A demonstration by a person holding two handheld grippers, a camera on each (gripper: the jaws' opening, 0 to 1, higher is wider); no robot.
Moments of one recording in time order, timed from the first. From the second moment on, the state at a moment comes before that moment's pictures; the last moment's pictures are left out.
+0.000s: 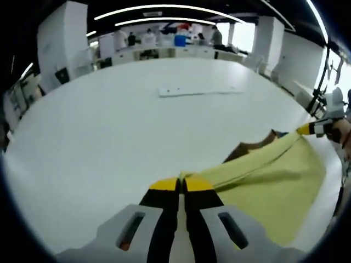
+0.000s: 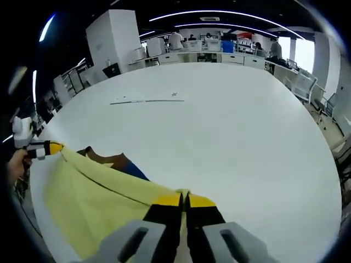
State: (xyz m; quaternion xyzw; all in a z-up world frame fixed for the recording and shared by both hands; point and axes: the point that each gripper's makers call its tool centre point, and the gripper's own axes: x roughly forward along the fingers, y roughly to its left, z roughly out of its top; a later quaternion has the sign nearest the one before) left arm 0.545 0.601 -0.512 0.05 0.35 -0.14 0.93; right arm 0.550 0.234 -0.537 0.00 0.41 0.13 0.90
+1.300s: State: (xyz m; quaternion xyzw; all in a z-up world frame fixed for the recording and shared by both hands) left arm 0.523 0.590 -0.502 0.07 0.29 -0.29 0.91; right arm 0.538 0.247 -0.509 -0.04 0.36 0.27 0.89
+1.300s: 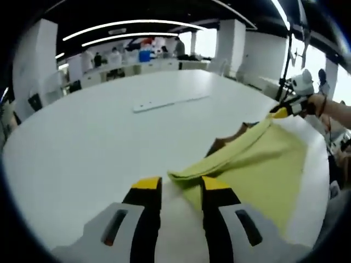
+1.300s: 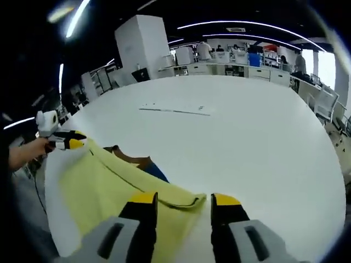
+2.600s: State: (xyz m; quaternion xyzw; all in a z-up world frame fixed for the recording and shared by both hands) left arm 0.570 0.578 -0.530 0.02 0.30 -0.21 0.93; right arm 0.584 0.235 -0.539 -0.03 0.33 0.18 0.93
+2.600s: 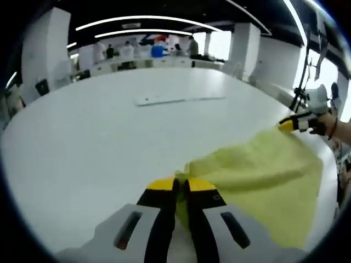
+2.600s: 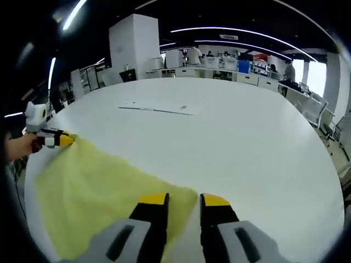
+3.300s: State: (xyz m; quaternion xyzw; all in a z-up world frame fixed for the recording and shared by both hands) left arm 0.558 0.587 -0.502 0.03 0.30 -0.18 0.94; right arm 0.572 0.251 -0.513 0.03 0.32 0.18 0.93
